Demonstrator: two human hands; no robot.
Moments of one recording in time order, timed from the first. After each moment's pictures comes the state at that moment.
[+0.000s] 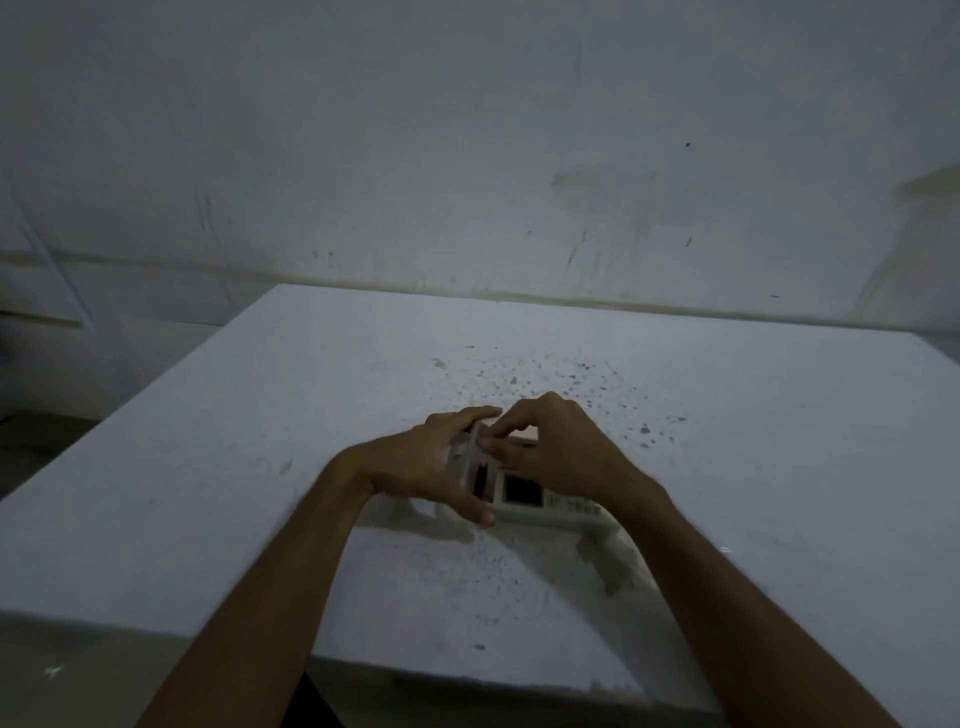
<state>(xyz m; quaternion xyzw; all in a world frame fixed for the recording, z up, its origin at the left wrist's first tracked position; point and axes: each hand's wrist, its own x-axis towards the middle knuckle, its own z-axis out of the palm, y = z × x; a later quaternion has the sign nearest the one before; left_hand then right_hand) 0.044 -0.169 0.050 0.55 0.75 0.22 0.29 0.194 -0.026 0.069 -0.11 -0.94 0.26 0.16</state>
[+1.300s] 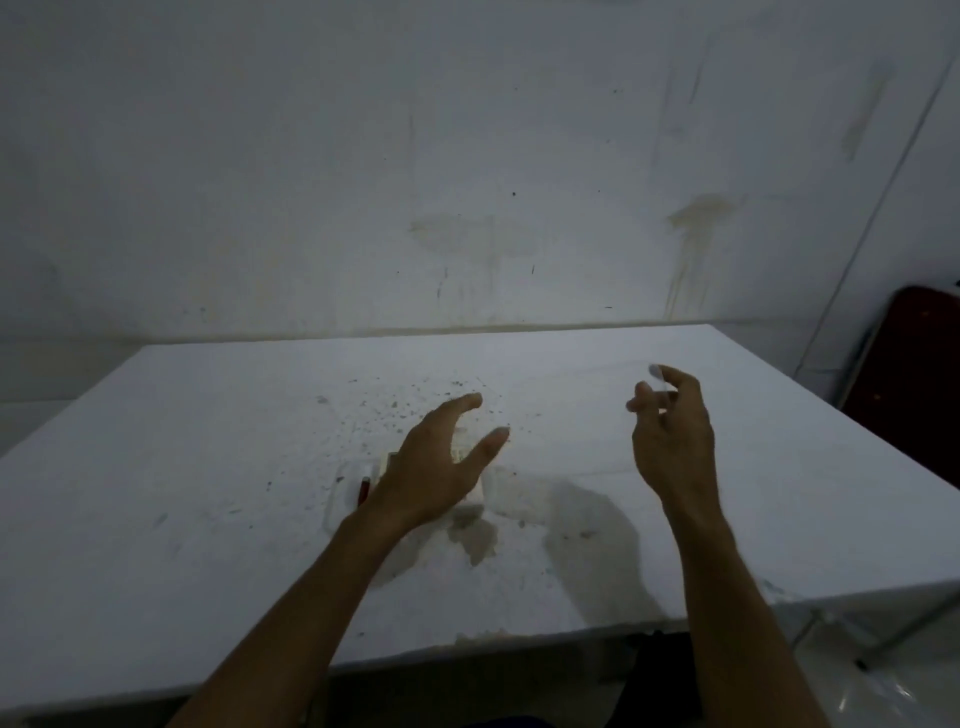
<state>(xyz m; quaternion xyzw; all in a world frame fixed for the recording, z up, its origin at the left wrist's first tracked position) 0.184 -0.100 0.066 0.54 0.72 0.41 0.10 0.395 0.035 0.093 -0.44 -0.66 0.35 0.50</state>
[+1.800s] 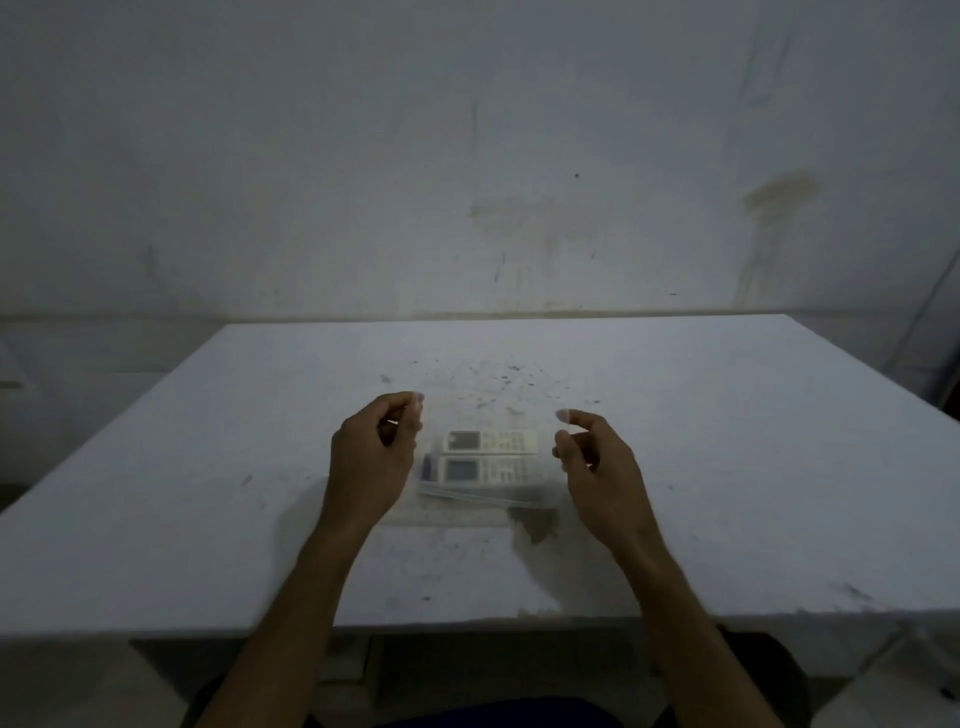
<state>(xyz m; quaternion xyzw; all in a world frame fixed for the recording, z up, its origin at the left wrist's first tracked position) 0.129 -0.183 0.062 0.36 0.73 0.58 -0.01 0.322 -0.037 0.042 -0.35 -0.76 0.42 0.35</state>
